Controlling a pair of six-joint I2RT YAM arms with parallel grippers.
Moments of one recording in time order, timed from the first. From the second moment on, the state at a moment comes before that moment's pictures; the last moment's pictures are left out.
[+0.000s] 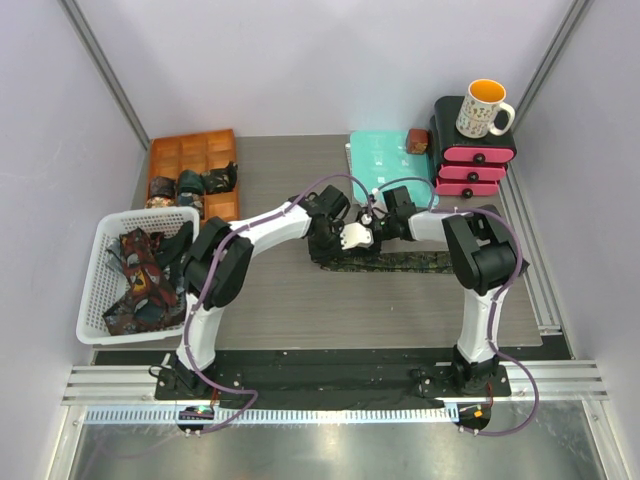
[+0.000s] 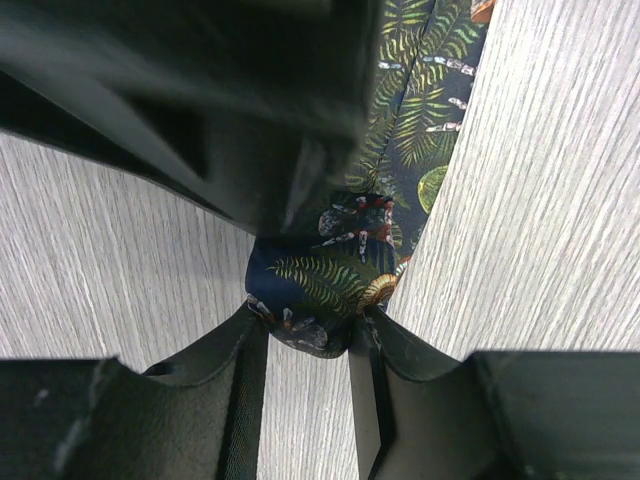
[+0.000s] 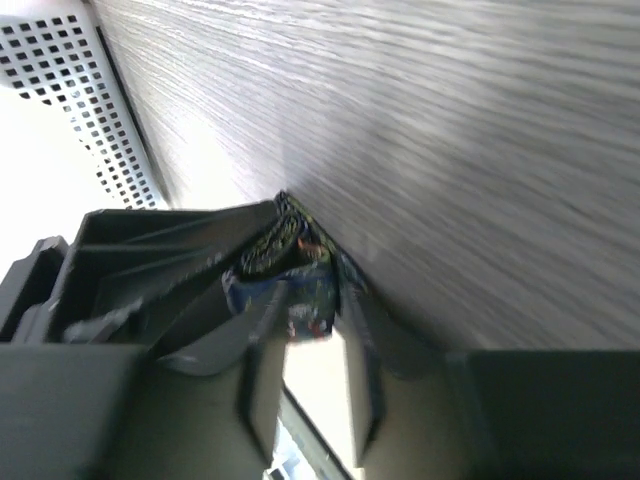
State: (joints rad) left arm -0.72 2.08 1.55 -0.71 0.21 0.74; right arm 0.34 2.01 1.09 0.00 -0.77 0.71
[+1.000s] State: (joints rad) left arm -0.72 2.09 1.57 -0.74 0.20 0.76; right arm 0.34 1.95 0.86 0.32 -0.81 1.05
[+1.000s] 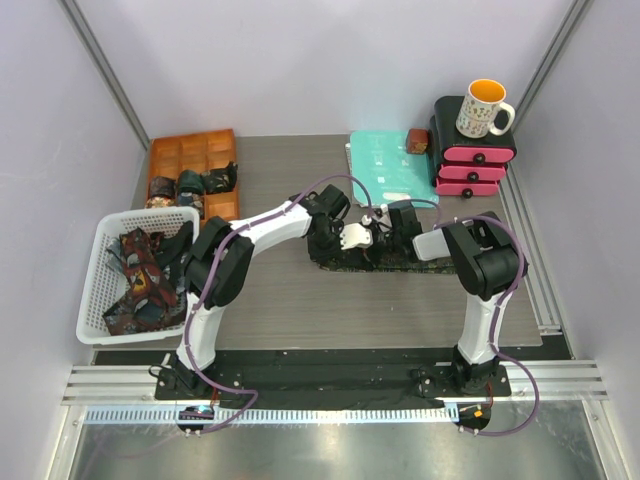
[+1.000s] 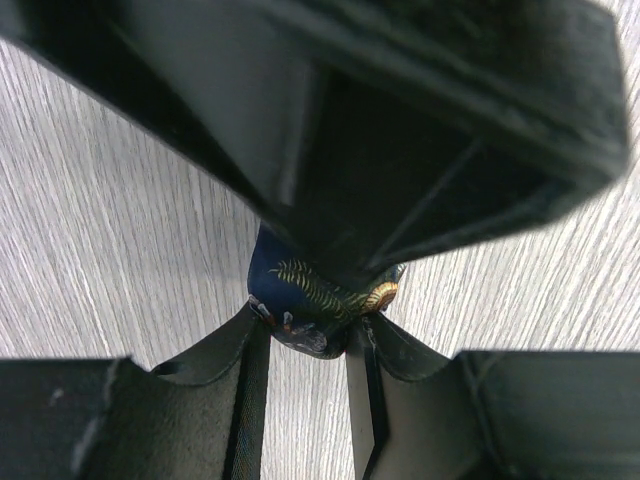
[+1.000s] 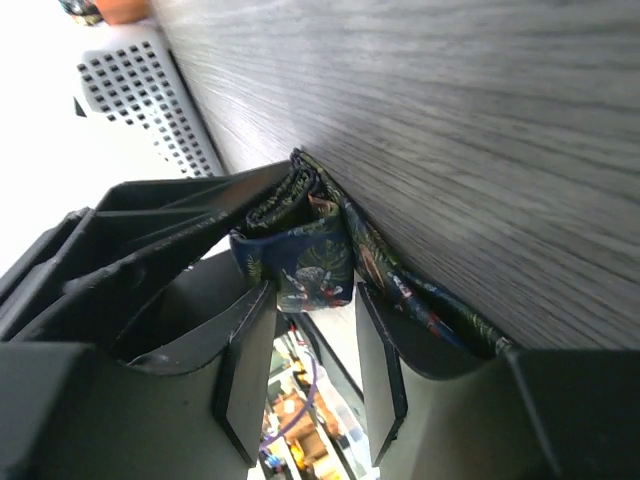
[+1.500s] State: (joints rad) left arm -0.72 2.09 1.57 -0.74 0.20 0.76; right arm 0.35 1.95 0.84 0.46 -0.81 1.14
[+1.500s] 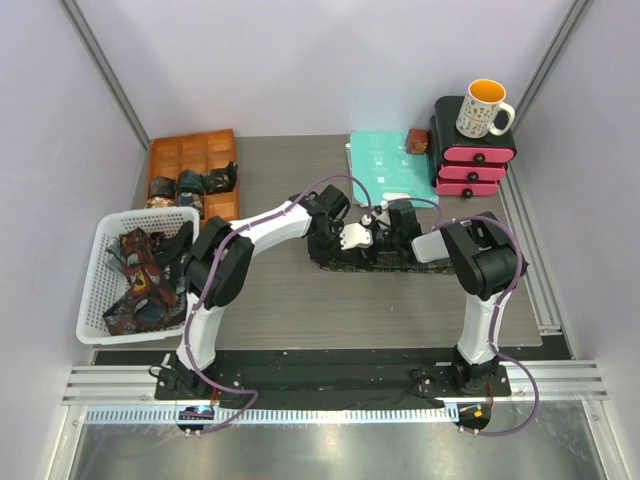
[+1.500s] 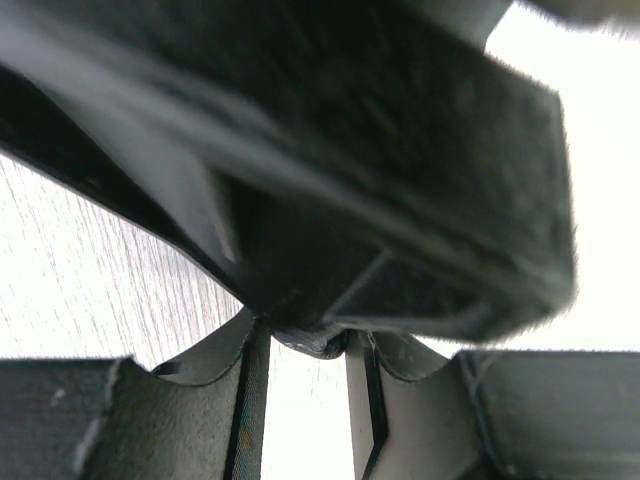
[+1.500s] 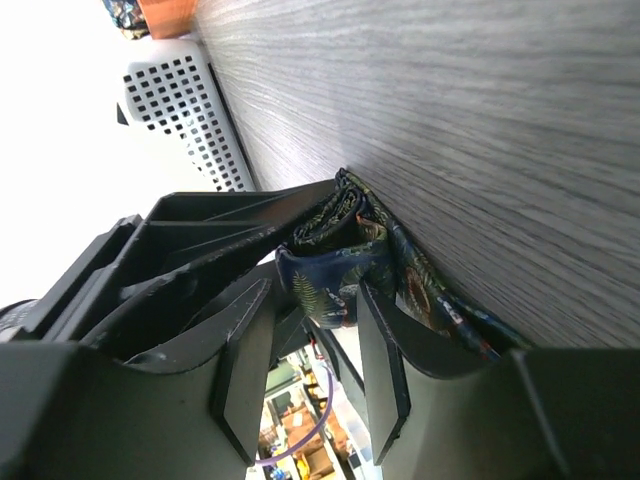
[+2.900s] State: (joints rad) left arm -0.52 1.60 1.21 -0.40 0.51 0.42; right arm 0.33 2.08 1.10 -0.07 -0.90 0.62
